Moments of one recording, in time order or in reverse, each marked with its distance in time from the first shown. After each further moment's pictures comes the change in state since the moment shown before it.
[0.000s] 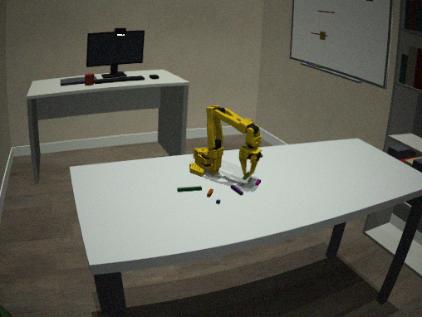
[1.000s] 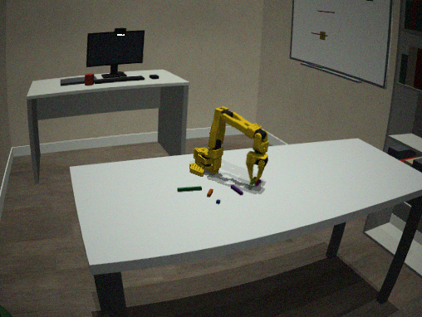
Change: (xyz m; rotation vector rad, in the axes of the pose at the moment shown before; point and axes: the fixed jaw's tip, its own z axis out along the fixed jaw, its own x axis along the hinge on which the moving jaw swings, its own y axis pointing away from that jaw) arm 0.006 -0.028 0.009 -0.016 -0.003 -0.065
